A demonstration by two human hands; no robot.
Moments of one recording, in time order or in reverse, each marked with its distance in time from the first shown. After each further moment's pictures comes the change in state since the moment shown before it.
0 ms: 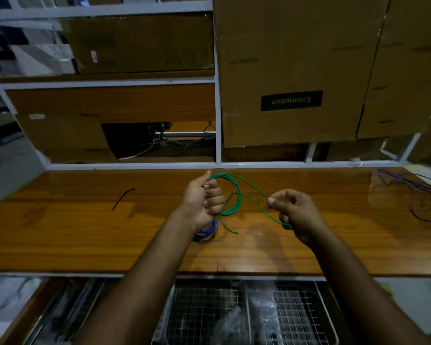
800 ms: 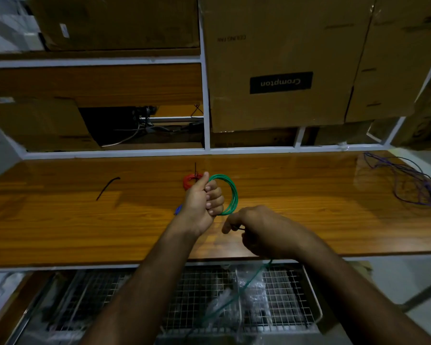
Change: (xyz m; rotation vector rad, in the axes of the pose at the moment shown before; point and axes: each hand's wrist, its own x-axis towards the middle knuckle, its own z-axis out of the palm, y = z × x) left_hand 0.005 -0.044 -0.003 0.054 0.097 0.023; right_hand -0.060 -0.027 0.032 -1.105 -0.589 -0.368
